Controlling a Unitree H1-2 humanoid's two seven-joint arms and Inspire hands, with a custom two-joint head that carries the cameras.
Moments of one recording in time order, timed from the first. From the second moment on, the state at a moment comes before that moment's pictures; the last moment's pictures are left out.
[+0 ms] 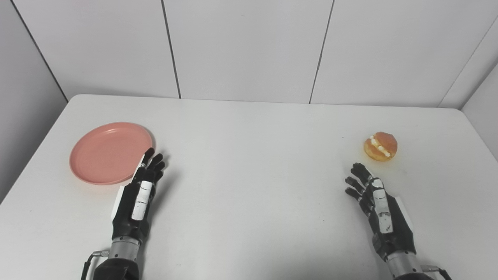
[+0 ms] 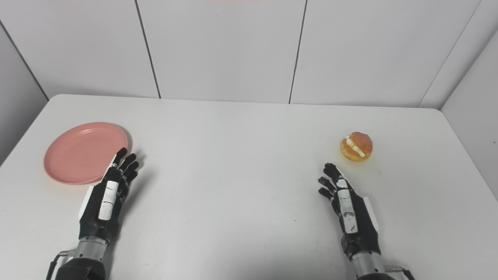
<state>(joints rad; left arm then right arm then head) -0.02 0.12 0.12 -0.07 -0.16 -0.04 -0.07 0.01 -0.06 -0.02 -0.19 0.12 0.14 0.06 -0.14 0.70</state>
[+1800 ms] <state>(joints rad) -0.08 0.06 0.06 0.03 -0.05 -0.18 -0.03 -0.03 -0.12 -0.05 0.04 0.15 -0.12 0.16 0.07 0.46</state>
